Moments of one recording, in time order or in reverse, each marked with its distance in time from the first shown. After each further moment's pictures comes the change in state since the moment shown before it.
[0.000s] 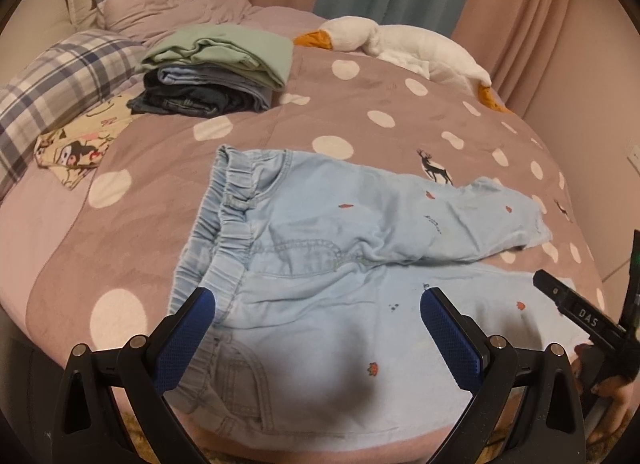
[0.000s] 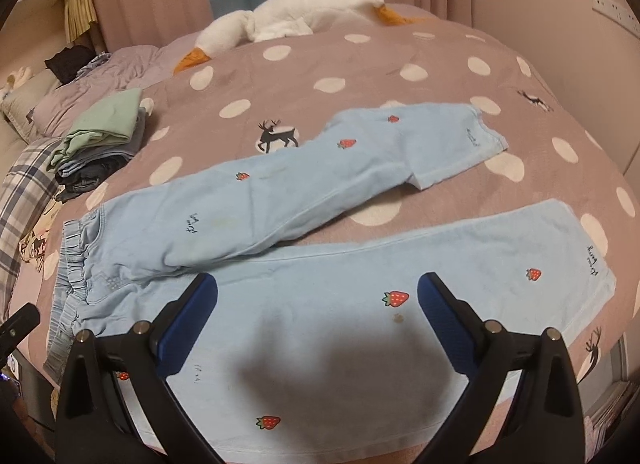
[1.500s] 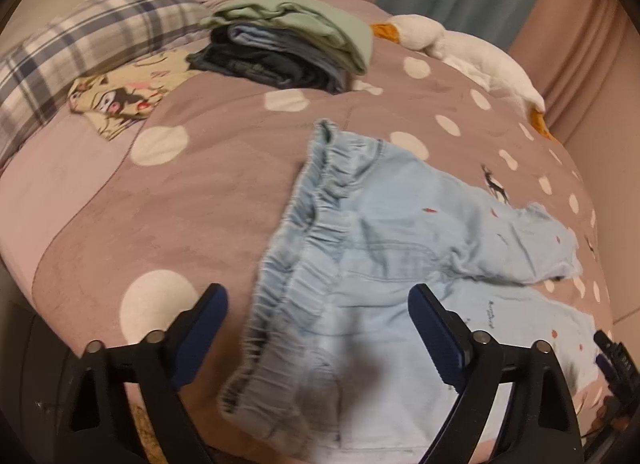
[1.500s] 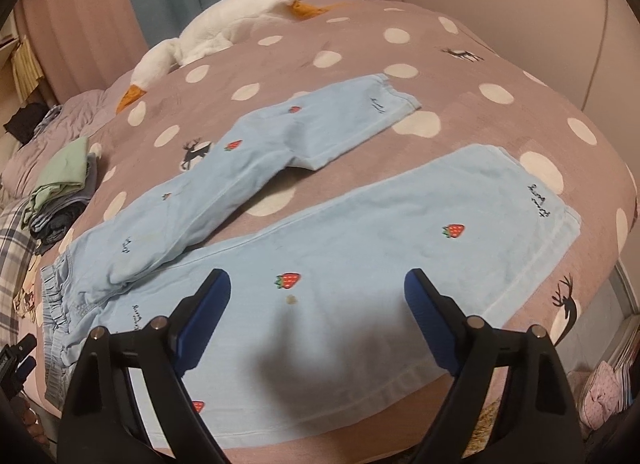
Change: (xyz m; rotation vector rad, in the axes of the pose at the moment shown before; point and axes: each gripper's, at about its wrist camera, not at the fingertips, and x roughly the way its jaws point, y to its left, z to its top) left arm 0.023 0.069 0.000 -0.168 0.045 0.074; right arm -0.014 -0.090 -0.022 0.248 0.026 -0.073
